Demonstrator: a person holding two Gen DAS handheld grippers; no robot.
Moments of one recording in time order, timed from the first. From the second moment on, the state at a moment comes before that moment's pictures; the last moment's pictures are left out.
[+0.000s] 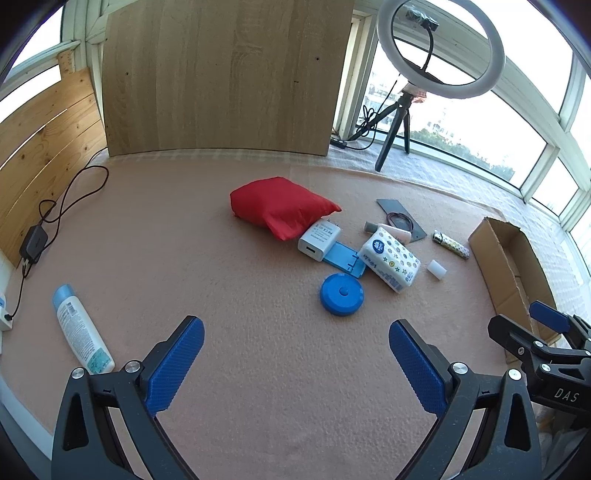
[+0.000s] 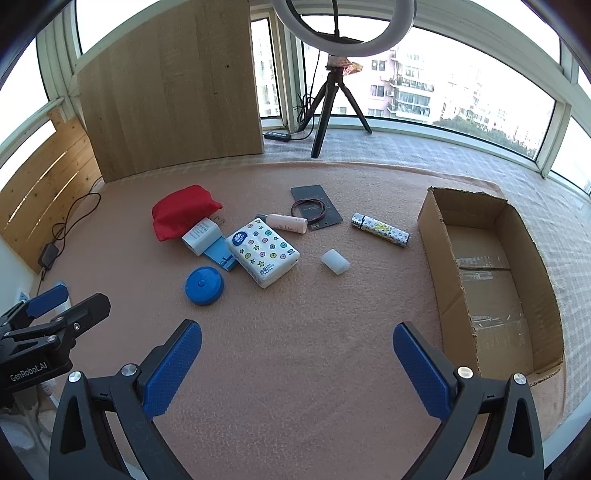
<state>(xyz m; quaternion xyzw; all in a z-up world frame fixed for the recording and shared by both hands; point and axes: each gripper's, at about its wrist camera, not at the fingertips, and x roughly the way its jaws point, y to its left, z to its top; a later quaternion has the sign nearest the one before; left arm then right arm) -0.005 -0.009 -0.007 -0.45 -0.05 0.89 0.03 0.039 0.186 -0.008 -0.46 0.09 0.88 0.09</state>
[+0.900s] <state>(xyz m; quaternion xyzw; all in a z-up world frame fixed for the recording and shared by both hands) -0.028 -0.011 -0.031 -0.47 -0.04 0.88 0.03 -0.012 0.209 -0.029 -0.48 0.14 0.86 0.04</state>
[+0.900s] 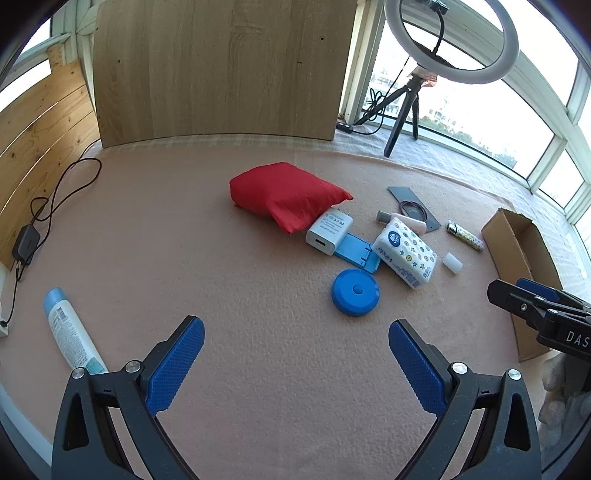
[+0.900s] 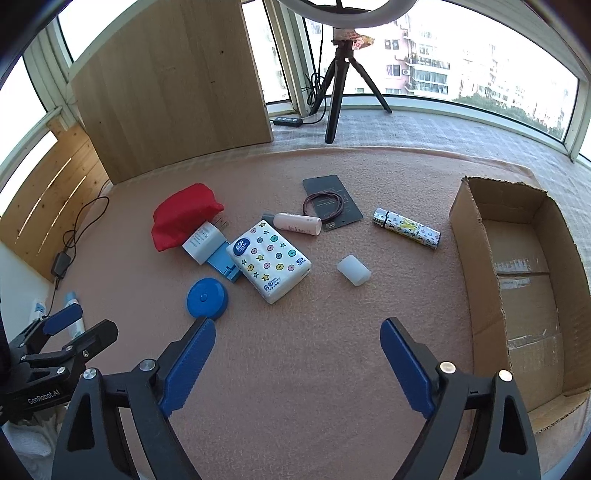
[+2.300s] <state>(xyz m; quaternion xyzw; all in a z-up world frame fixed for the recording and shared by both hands) -0.033 -0.026 -0.039 -0.47 -0.06 0.88 0.00 -0.150 0.206 -0.092 -0.60 0.14 0.79 -0.01</state>
